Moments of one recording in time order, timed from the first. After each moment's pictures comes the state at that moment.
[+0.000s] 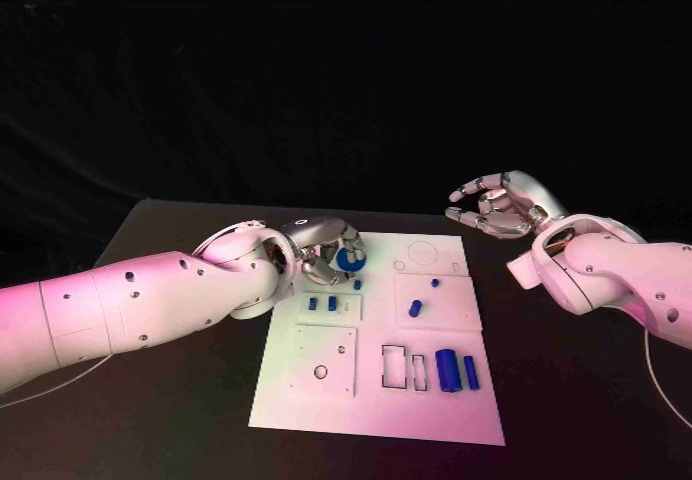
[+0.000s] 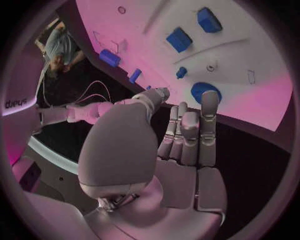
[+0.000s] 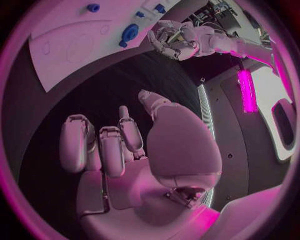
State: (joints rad) left arm 1.30 -0.69 -0.13 1.46 -1.35 -0.27 -0.01; left_hand 1.44 -0.29 0.47 0.15 0.36 0.77 0.15 0.39 0.50 0.83 0.10 0.53 0.38 1.26 0.03 1.29 0.99 0.16 1.11 0.12 1.02 0.75; right arm 1.35 -0.93 -0.15 1.51 -0.75 -0.56 0.17; right_hand 1.26 -0.21 0.38 0.19 0.25 0.82 0.16 0.33 0.41 1.34 0.08 1.32 1.28 1.46 0.01 1.50 1.31 0.06 1.42 0.11 1.31 1.31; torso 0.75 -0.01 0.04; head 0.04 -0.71
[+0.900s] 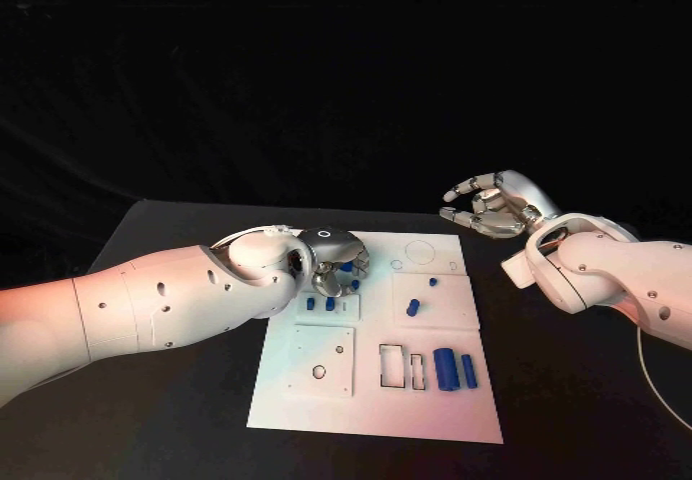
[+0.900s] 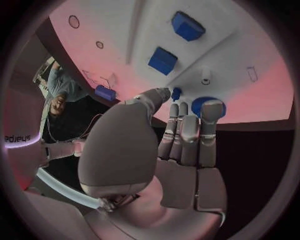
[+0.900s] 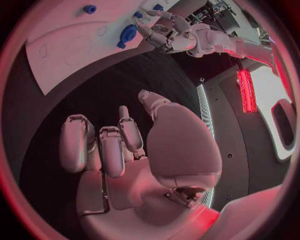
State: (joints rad) left arm 1.30 -0.61 -0.15 1.39 -1.63 -0.14 -0.02; left_hand 1.44 -0.28 0.49 0.14 0.36 0.86 0.14 0.34 0.42 0.87 0.11 0.46 0.26 1.30 0.04 1.37 1.02 0.16 1.18 0.13 1.13 0.89; right arm 1.34 -0.92 -0.15 1.51 -0.75 -0.56 0.17; right_hand 1.26 -0.21 0.38 0.19 0.25 0.82 0.16 0.33 0.41 1.34 0.08 1.32 1.28 1.46 0.01 1.50 1.31 0.06 1.42 0.11 1.31 1.31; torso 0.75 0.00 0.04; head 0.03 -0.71
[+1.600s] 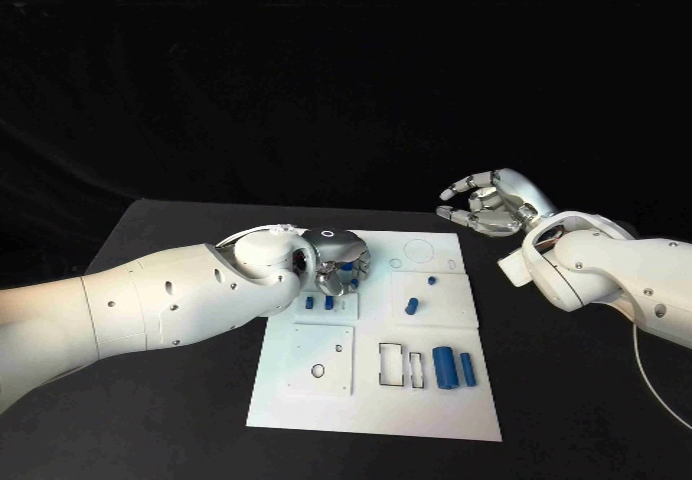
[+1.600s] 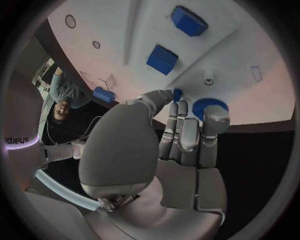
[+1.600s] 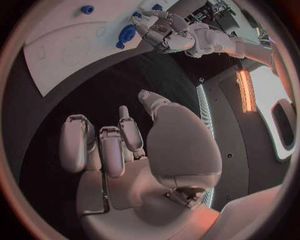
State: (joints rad) left arm 1.30 -0.58 -0.15 1.37 -1.64 -0.12 -0.02; left_hand 1.45 -0.27 0.54 0.12 0.35 0.90 0.15 0.32 0.39 0.93 0.10 0.45 0.23 1.35 0.03 1.41 1.07 0.13 1.25 0.13 1.22 1.01; right arm 1.34 -0.92 -0.15 1.51 -0.75 -0.56 0.17; right_hand 1.26 -0.21 0.38 0.19 0.25 0.82 0.16 0.33 0.41 1.34 0.07 1.32 1.28 1.46 0.01 1.50 1.31 0.06 1.42 0.11 1.31 1.31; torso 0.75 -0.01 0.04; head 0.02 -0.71
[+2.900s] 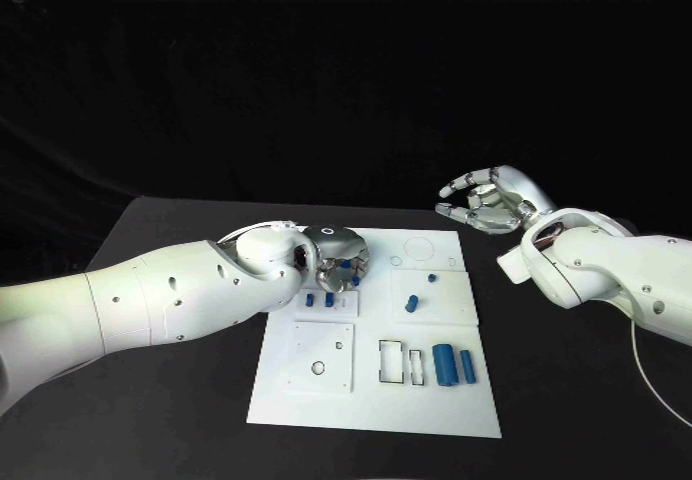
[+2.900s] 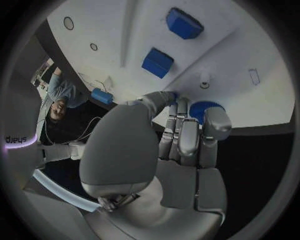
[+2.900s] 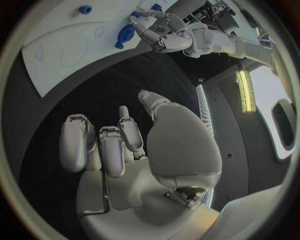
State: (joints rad) left arm 1.29 -0.56 -0.14 1.34 -1.64 -0.10 -0.03; left_hand 1.45 -0.26 0.56 0.10 0.35 0.93 0.14 0.30 0.38 0.99 0.09 0.42 0.20 1.38 0.02 1.42 1.08 0.13 1.28 0.12 1.26 1.06; right arm 1.34 -0.91 -0.15 1.51 -0.75 -0.56 0.17; right_hand 1.26 -0.21 0.38 0.19 0.26 0.82 0.16 0.33 0.41 1.34 0.07 1.32 1.28 1.46 0.01 1.50 1.31 0.06 1.42 0.11 1.31 1.31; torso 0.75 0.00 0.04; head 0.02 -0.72
